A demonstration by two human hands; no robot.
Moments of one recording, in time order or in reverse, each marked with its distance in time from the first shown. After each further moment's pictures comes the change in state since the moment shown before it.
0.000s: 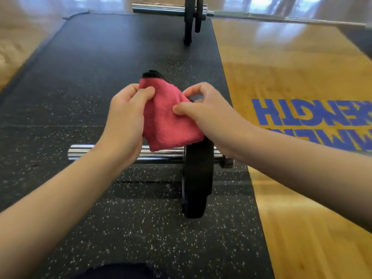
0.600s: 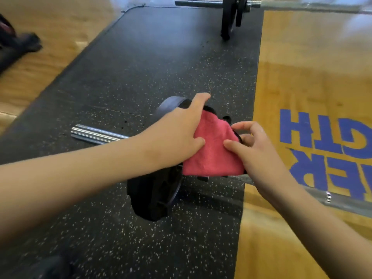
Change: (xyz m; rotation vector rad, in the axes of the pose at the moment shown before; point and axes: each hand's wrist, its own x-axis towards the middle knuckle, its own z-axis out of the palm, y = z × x) left_hand -0.011 -0.014 0.138 1.259 -0.331 0.174; right_hand 0.008 0.108 -0.153 0.105 -0.112 0.057
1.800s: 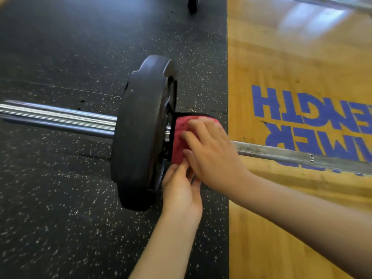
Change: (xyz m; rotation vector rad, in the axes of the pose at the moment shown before) left_hand -0.053 -0.004 0.154 -2.107 0.354 -0.979; right_hand 0.000 0.079 0.063 -1.328 0.108 -0.800
